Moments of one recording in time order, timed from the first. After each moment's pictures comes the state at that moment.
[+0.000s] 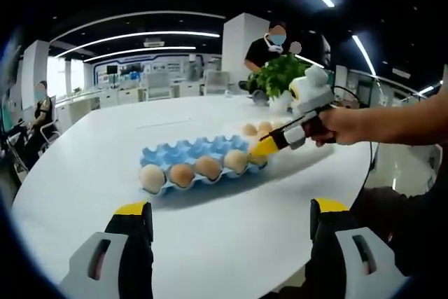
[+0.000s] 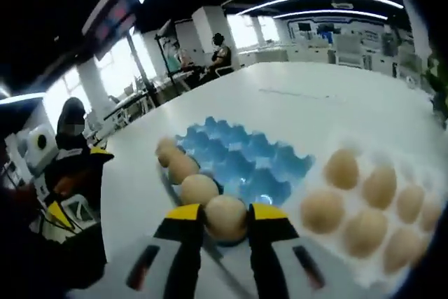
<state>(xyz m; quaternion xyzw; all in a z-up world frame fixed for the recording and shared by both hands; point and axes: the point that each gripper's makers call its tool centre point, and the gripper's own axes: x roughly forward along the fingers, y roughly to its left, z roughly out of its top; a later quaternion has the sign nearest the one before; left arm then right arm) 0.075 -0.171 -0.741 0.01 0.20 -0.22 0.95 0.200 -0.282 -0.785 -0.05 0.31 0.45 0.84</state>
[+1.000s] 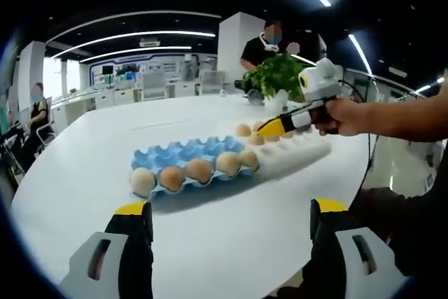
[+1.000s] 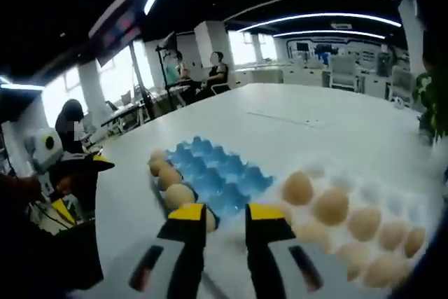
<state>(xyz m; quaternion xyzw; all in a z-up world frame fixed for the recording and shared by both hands) 0.078 -0.184 -0.742 0.01 0.20 -0.24 0.95 0.226 -0.331 -0.749 -0.07 0.24 0.43 0.87</state>
